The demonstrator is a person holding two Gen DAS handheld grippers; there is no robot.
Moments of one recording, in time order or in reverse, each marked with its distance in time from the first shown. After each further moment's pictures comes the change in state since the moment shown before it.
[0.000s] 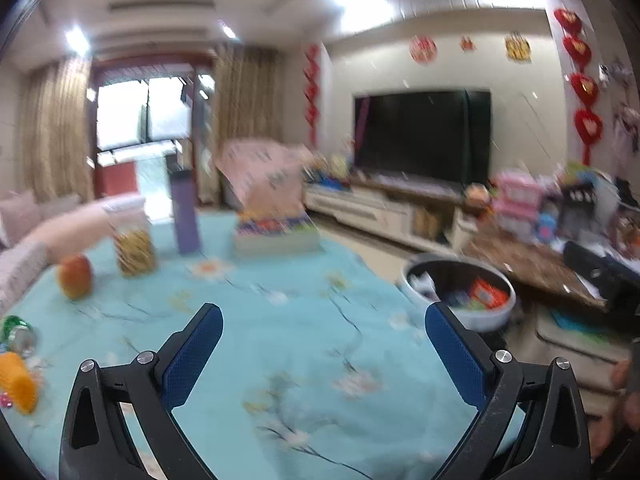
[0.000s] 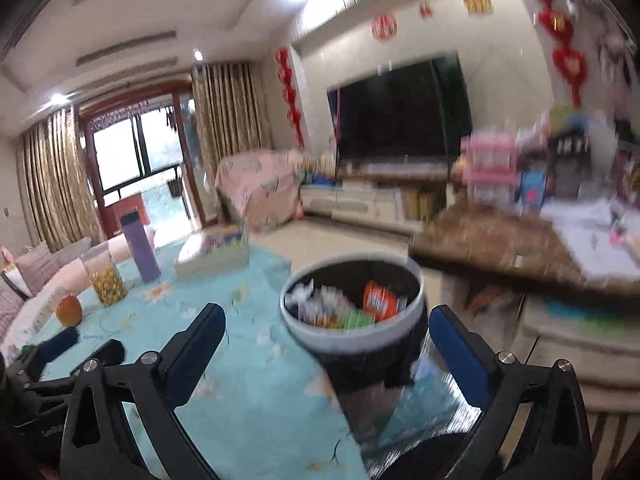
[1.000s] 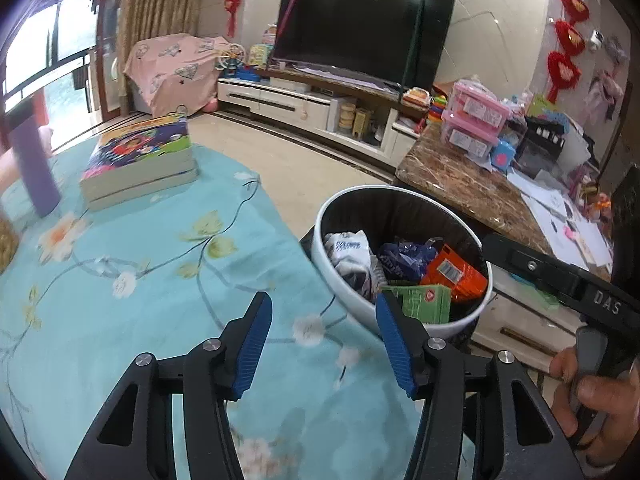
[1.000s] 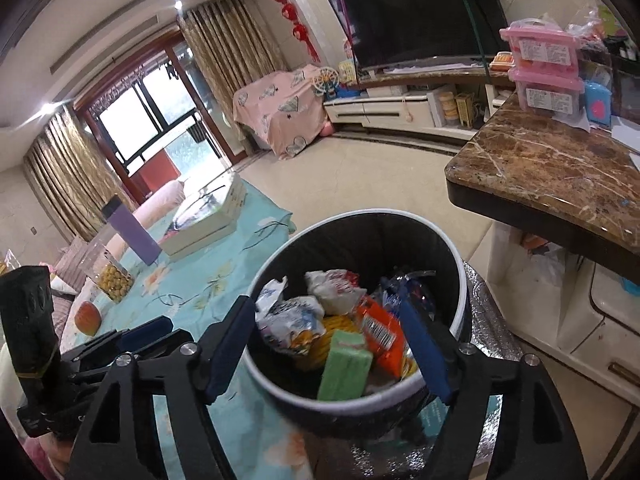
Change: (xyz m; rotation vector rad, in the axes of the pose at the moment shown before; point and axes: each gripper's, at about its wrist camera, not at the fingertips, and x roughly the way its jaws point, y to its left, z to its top) left arm 0.218 -0.048 0.054 0.007 0.475 -0.318; right arm 0.166 -0.072 0.015 0.167 0.411 0.211
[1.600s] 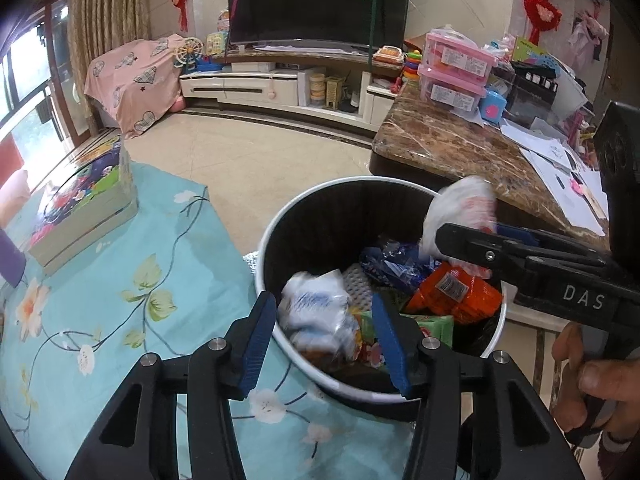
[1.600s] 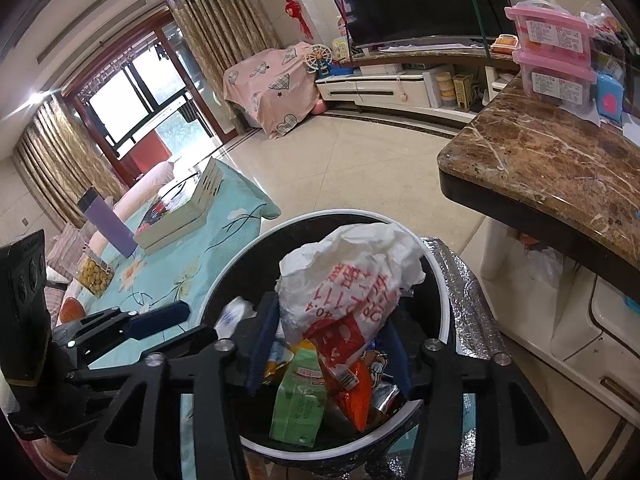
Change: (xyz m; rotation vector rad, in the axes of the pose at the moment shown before) left arm 0.083 -0.046 0.058 0.172 0.120 0.010; right arm 0.045 -0.030 0.026 -0.008 0.100 -0.023
